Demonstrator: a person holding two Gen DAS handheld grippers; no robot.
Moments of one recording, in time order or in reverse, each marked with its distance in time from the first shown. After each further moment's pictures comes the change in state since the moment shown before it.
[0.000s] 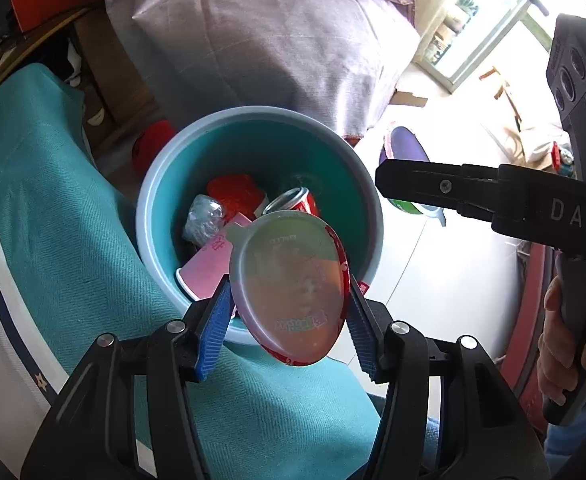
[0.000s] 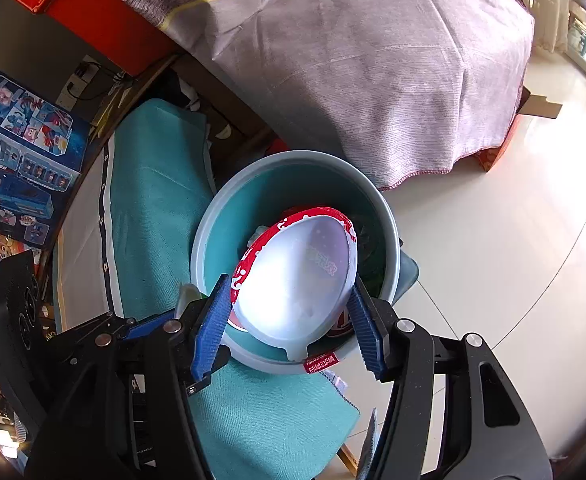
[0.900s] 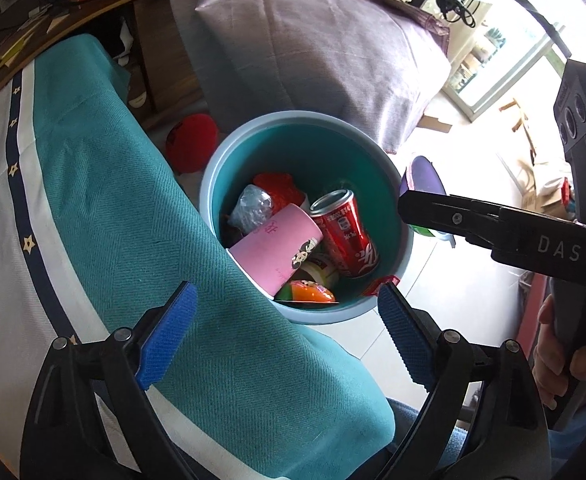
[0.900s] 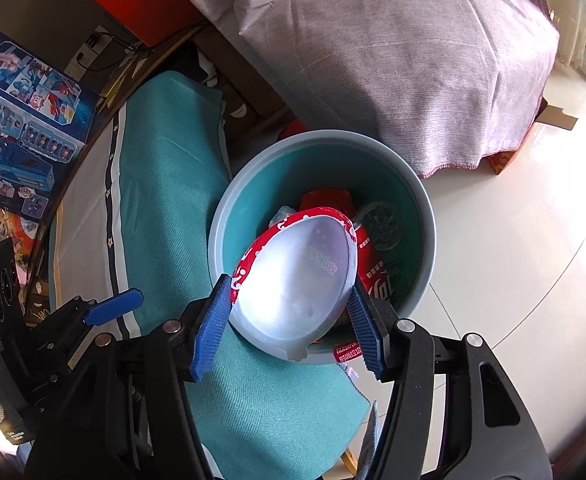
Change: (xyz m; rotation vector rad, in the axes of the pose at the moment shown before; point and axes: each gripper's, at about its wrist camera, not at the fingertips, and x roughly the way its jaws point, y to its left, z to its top) left arm -0.033 0.042 -0.024 -0.121 -0.047 0.032; right arm 0.016 0.037 -0.010 -0.073 0.050 -0.014
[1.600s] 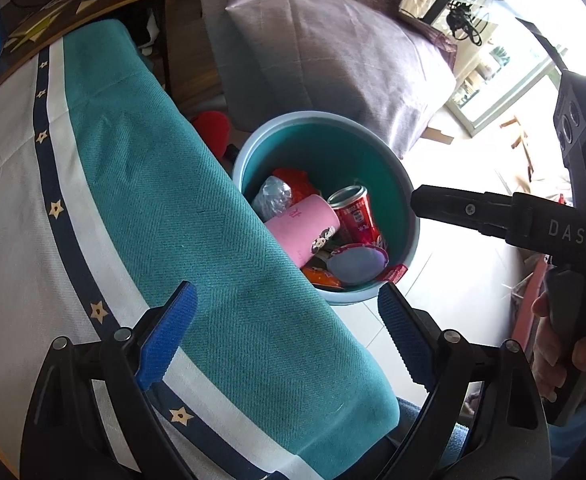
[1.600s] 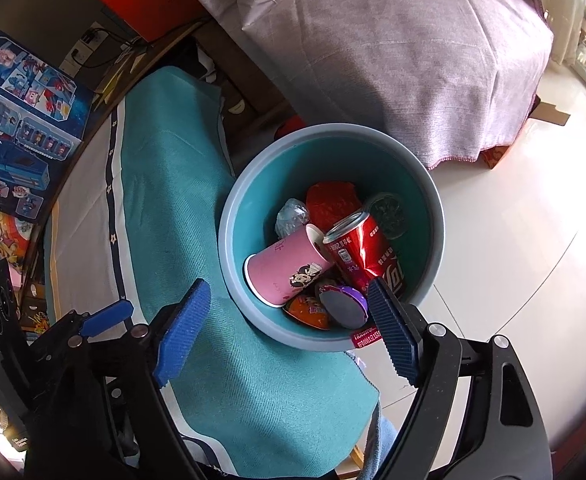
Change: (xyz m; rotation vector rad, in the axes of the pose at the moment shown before) left arm -0.021 0.027 -0.020 -0.064 -0.026 -0.021; right arm -0.005 0.022 -0.008 0.017 0.008 -0.039
